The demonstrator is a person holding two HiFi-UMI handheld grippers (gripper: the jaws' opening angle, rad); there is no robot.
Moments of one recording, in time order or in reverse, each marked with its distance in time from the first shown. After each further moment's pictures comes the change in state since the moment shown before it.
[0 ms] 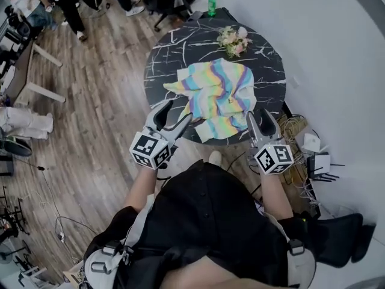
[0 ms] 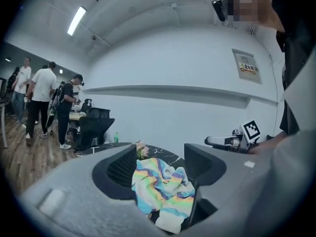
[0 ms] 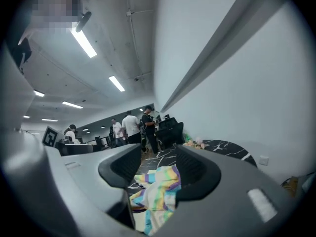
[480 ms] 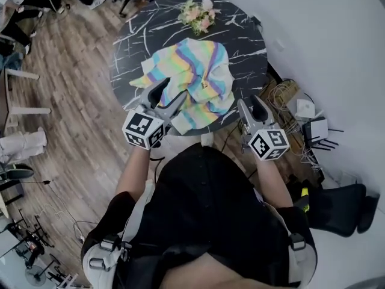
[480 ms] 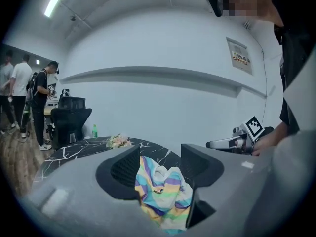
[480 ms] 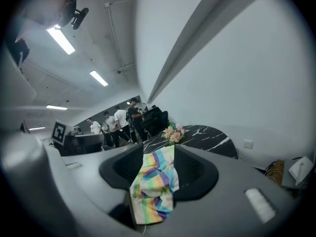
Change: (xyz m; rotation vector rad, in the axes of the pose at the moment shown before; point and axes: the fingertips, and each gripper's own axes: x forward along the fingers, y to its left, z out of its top) left arm 0.145 -0.026 -0.021 0.067 0.138 -0.190; right arm -0.004 -0.100 -0.033 0.110 0.118 -0.133
